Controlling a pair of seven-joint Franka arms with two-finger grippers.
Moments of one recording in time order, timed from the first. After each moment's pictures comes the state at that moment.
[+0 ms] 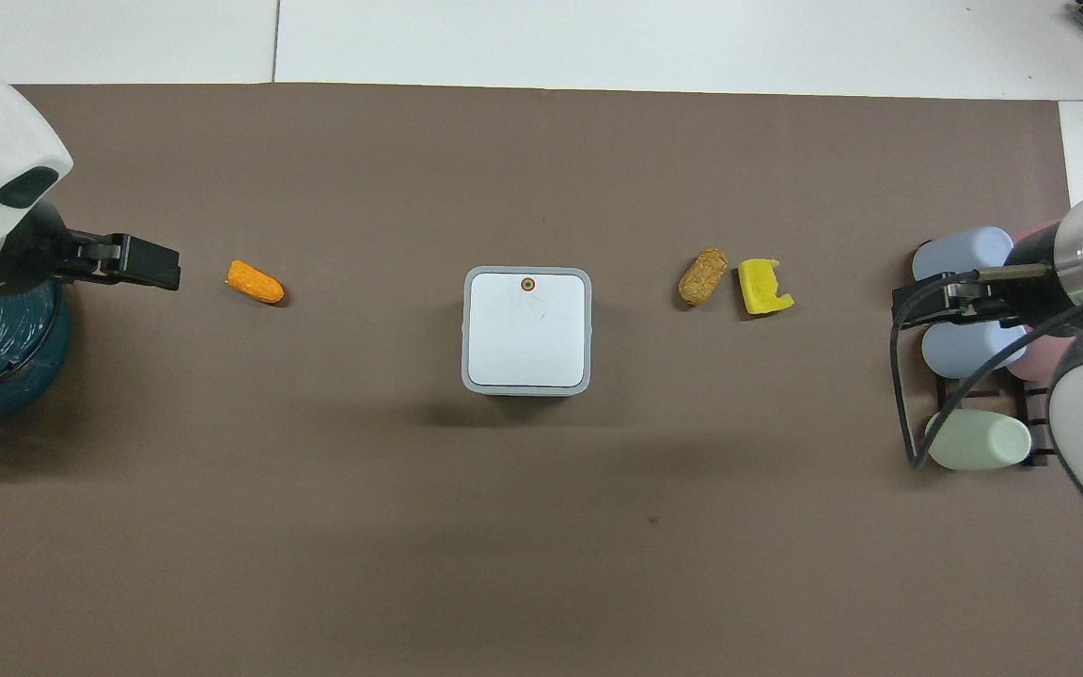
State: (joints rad) left arm -0.12 0.02 -0.03 -1.61 -0.03 1.70 -0.01; right arm 0.01 -0.02 0.08 -1.65 0.00 1.61 0.12
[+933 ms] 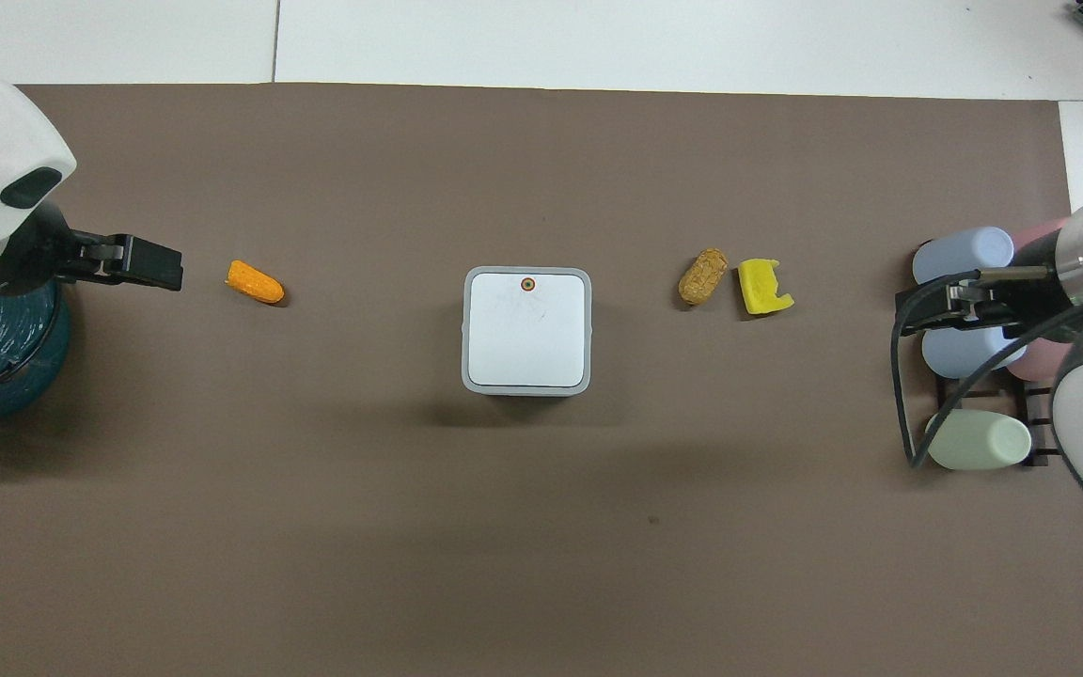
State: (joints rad) left arm -0.12 0.02 -0.04 -1.61 -0.03 1.70 -0.01; right arm 0.01 -0.02 0.08 -1.65 0.00 1.59 0.13
